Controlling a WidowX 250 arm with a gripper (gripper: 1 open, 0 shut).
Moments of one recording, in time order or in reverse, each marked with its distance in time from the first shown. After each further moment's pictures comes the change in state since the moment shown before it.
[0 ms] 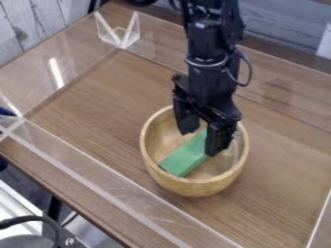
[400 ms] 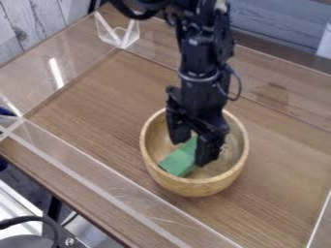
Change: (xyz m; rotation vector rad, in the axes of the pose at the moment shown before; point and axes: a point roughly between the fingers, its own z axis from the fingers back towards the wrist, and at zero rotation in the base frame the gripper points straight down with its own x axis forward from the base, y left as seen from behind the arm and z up) arm -0.008 0.009 -0.021 0.002 0.046 -0.009
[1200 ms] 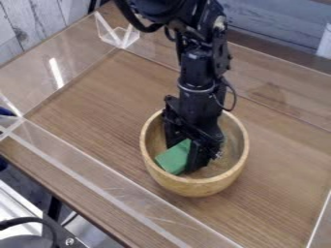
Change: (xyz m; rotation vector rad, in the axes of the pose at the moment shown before) arm 0.001 0.010 -0.021 0.001 0.048 -0.002
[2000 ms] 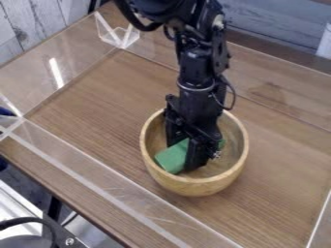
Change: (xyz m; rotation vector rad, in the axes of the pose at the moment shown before) arm -0.005 0.003 -0.003 -0.011 0.013 -0.042
